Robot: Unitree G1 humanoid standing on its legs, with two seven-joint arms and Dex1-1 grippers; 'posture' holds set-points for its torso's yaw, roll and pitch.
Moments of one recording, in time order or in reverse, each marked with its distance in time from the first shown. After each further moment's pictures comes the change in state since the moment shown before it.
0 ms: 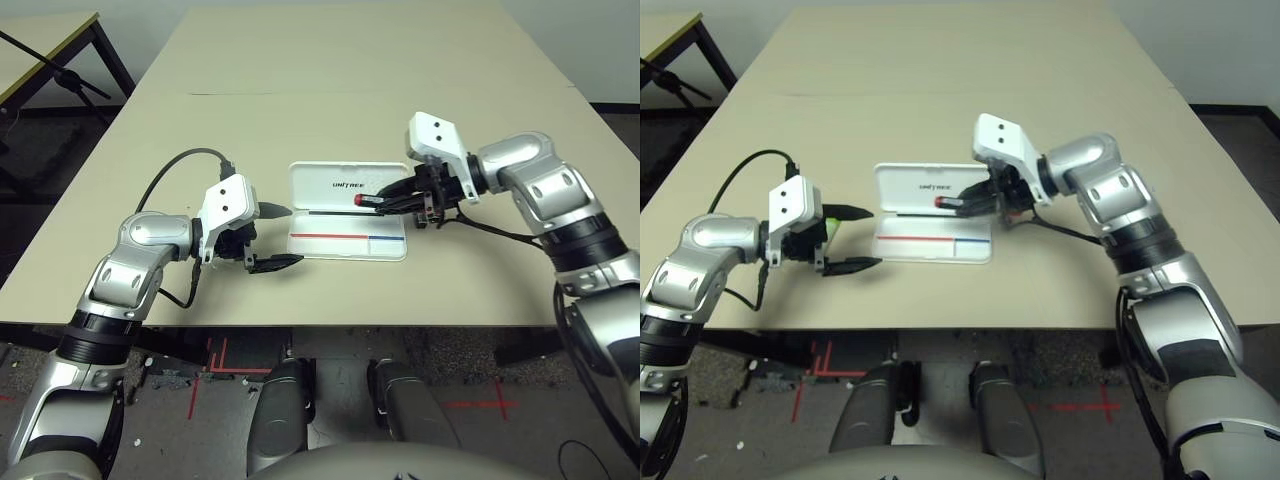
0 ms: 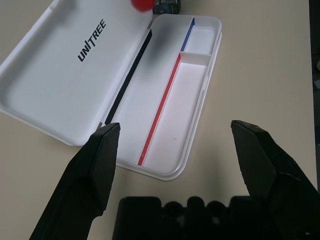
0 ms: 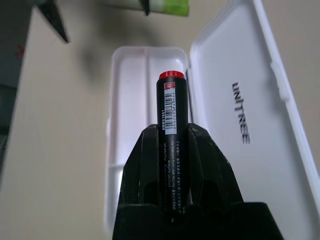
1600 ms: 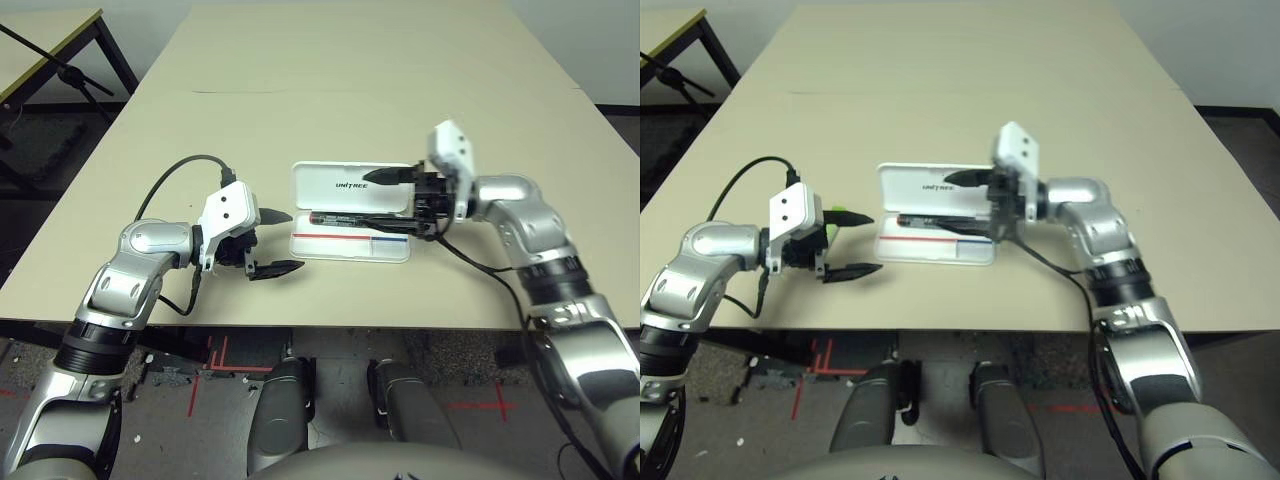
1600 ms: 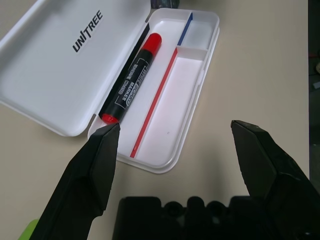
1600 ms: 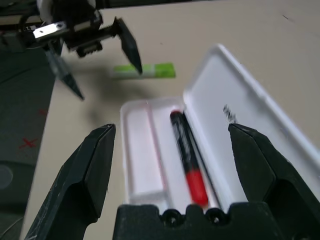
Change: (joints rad) left arm 0.042 0.004 0.007 -0.036 -0.010 0.014 0.026; right arm 0.368 -0.055 -0.295 -0.209 0.261 -0.064 -0.025
